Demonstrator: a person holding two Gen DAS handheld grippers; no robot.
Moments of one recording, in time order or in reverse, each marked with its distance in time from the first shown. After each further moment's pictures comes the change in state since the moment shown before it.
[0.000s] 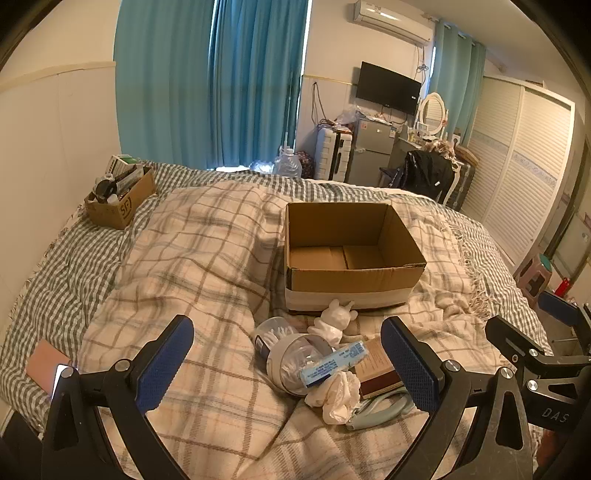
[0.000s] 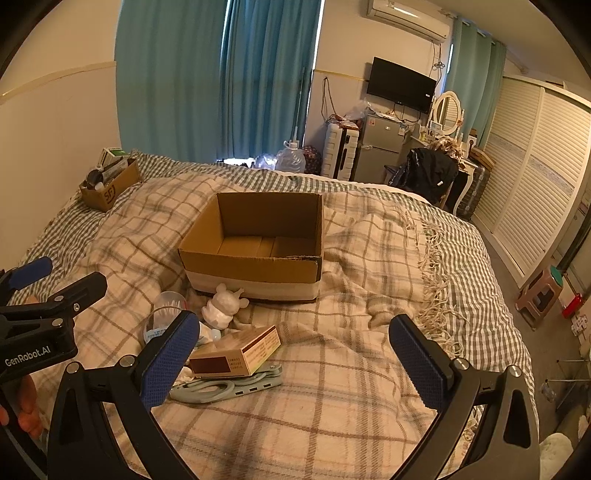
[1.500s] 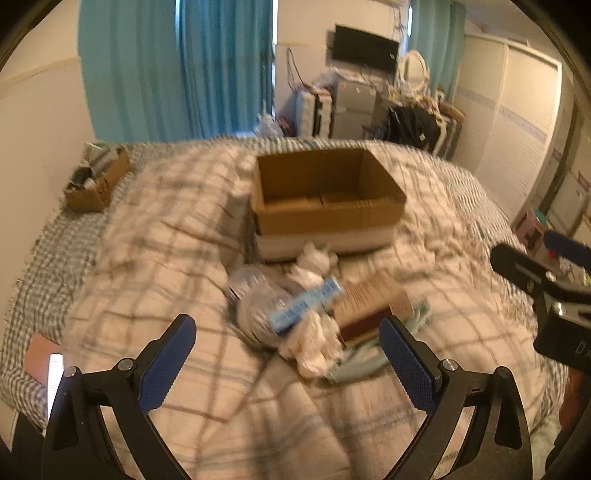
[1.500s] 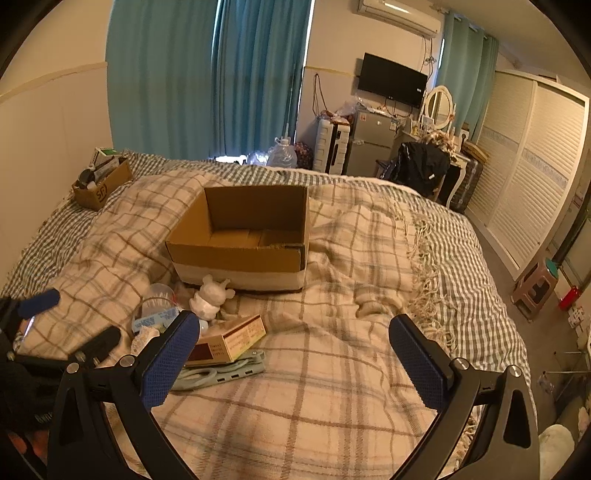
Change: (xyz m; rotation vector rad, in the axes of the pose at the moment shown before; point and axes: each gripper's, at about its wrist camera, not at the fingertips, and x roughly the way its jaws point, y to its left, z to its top) left arm 0.021 -0.038 -0.041 0.105 0.161 -0.085; right arm 0.003 -0.019 -0.018 0.029 0.034 -0.041
